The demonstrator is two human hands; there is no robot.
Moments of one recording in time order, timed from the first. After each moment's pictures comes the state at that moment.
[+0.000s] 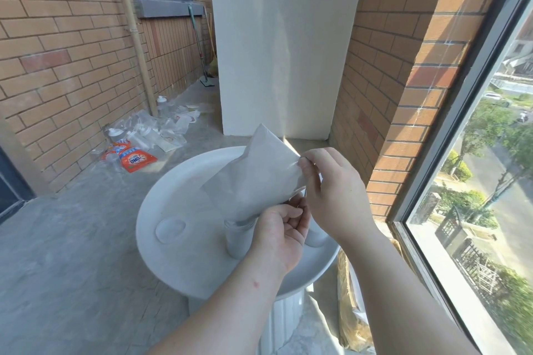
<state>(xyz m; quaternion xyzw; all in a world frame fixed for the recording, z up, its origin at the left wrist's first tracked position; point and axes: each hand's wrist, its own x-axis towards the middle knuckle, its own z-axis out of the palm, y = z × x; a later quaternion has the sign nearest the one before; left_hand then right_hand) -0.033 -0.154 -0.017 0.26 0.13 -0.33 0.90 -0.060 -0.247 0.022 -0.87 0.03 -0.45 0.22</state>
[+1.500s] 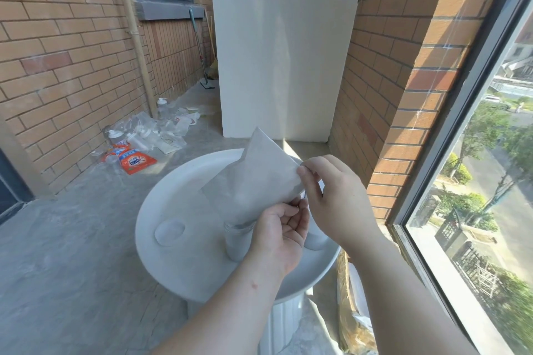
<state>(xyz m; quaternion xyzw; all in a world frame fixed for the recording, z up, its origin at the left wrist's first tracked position) -0.032 -0.154 -0.017 0.27 0.11 -0.32 0.90 -0.062 -0.254 0.019 -0.87 0.00 -0.44 0.24</state>
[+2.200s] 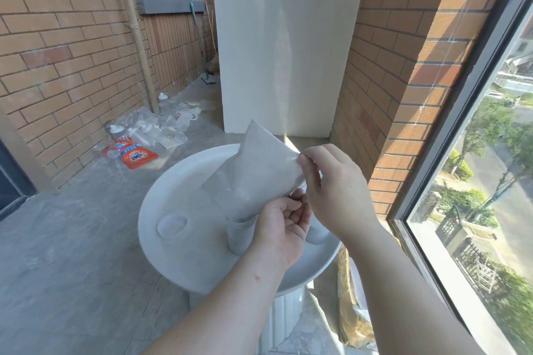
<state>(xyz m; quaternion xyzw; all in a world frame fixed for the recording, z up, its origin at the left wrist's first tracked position) -0.032 -0.153 -0.015 0.26 0.12 -0.32 0.90 -0.059 -0.247 0.023 -0.87 0.02 -0.45 0.20</state>
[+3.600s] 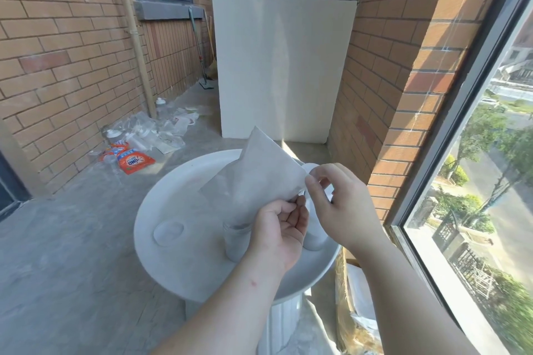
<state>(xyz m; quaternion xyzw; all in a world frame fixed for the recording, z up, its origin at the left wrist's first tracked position) -0.031 -0.153 -0.009 0.25 0.11 -0.32 0.91 -0.076 -0.264 0.011 -0.88 0.03 -0.37 0.30</state>
